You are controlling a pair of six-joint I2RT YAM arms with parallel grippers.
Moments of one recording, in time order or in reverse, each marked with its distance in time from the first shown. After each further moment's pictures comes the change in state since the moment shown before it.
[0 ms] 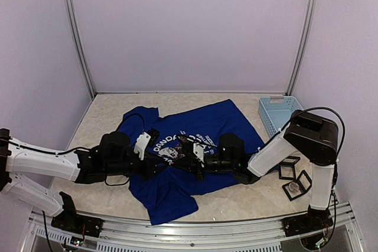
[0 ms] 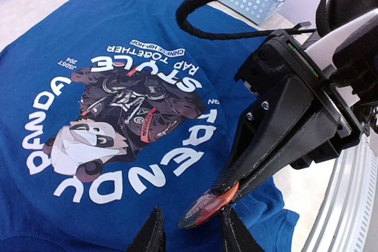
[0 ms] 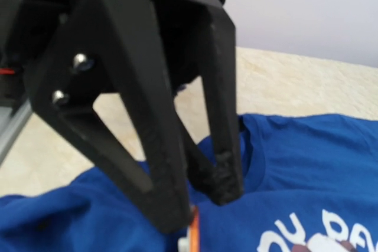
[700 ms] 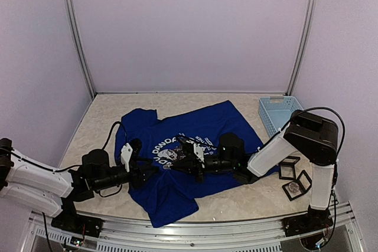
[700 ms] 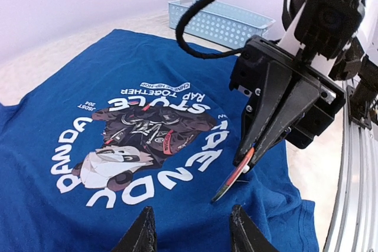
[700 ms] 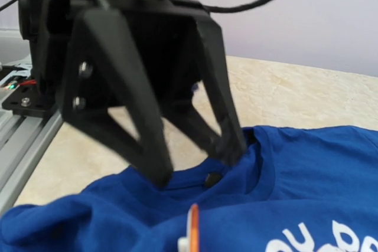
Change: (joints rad) left arm 0.005 -0.093 -0.322 0.481 -0.024 0.126; right arm 0.000 0.001 0.005 0.018 -0.078 0.028
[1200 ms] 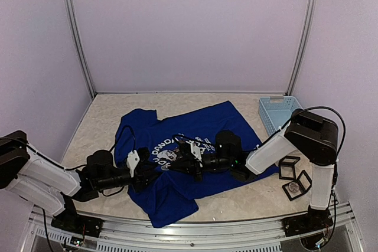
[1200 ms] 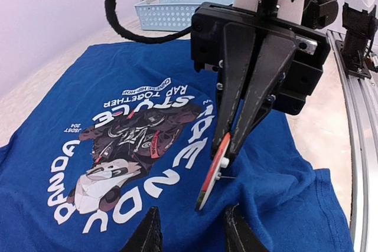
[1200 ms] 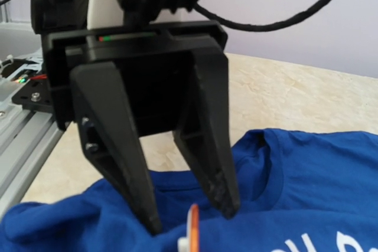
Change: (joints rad) left arm 0.034 0.178 -0.003 0.166 0.135 0.255; right arm 0.000 0.000 0.045 -0.077 -0.041 -0.037
